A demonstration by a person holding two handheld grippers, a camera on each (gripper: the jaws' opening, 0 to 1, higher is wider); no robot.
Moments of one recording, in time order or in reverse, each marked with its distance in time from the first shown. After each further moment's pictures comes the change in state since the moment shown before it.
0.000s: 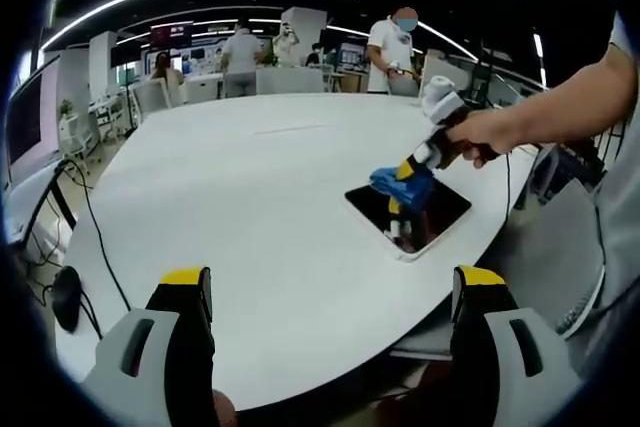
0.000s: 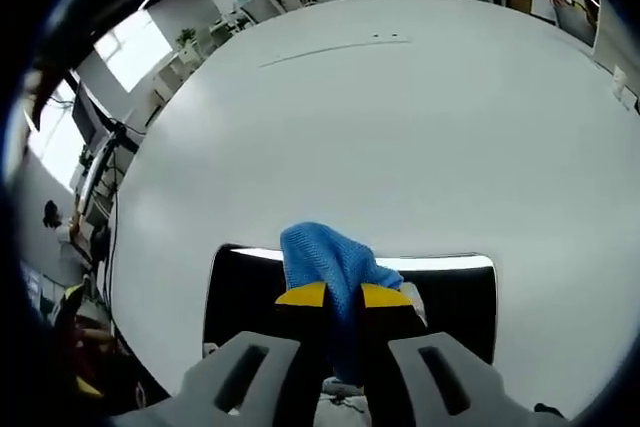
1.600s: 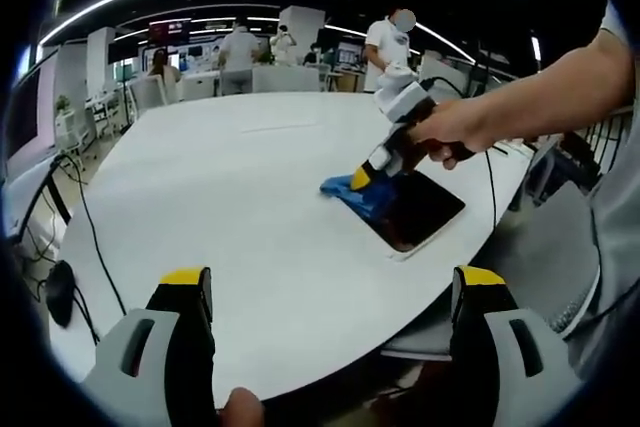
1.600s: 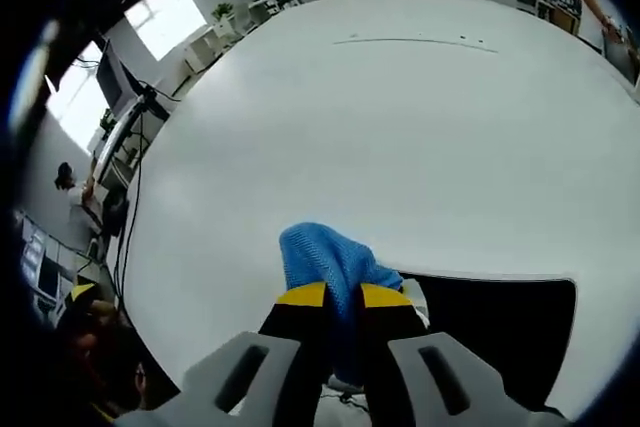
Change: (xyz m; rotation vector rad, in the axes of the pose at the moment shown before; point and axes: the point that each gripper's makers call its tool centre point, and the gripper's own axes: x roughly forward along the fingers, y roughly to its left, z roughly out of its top) left arm 0.000 -0.009 -0.003 -0.018 0.001 -0.018; right arm 0.024 0.083 0.001 -0.128 0.050 0.083
